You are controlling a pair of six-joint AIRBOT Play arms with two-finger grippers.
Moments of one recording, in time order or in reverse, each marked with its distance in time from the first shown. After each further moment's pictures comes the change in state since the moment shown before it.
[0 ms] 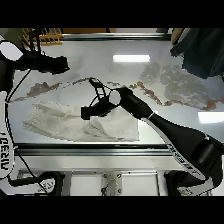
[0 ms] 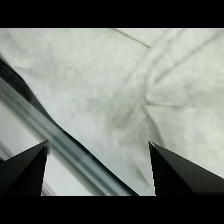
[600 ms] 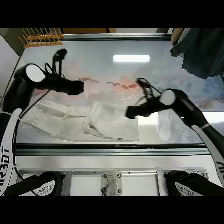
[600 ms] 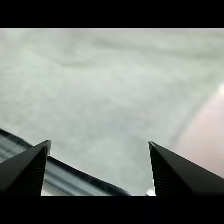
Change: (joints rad) left arm -0.156 0.146 -0.405 0.000 0.085 0.004; right arm -0.492 0.457 -0.589 -0.138 0.125 -0.164
